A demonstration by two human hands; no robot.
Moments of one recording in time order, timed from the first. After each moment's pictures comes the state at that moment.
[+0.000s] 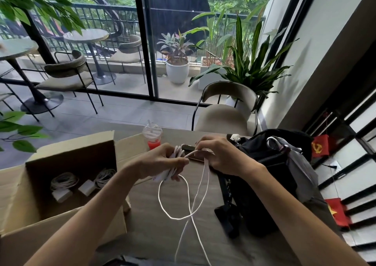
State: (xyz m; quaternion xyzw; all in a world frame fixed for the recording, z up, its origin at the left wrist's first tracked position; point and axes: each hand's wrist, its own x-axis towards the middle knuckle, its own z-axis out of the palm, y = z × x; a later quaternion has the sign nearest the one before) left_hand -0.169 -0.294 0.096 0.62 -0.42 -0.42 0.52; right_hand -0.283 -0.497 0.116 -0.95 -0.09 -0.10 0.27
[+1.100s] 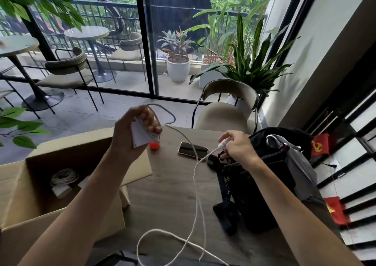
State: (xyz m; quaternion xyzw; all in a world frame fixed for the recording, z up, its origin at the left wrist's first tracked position) left_hand -0.152 -0.279 0.141 0.32 -0.23 -0.35 0.85; right_hand -0.281 -0.534 0.090 -0.80 0.29 -0.12 0.51
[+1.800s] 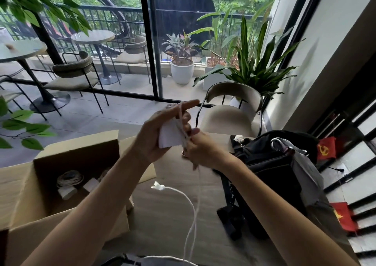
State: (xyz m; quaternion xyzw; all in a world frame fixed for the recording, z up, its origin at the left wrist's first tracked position) left_hand -0.175 -0.307 0.162 0.35 -0.33 -0.41 0.78; right_hand -0.259 -0.439 0.148 -0.86 0.04 0.01 0.51
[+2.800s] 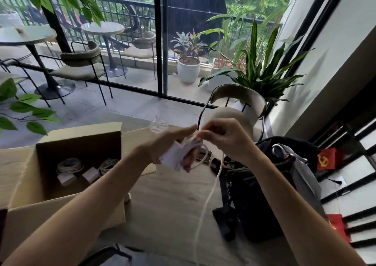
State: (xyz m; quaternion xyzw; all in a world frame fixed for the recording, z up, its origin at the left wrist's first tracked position) left_hand -0.175 -0.307 0.132 0.43 -0.33 -0.57 0.62; right_hand -0.274 -0.488 0.160 -0.85 -0.08 -0.13 0.50
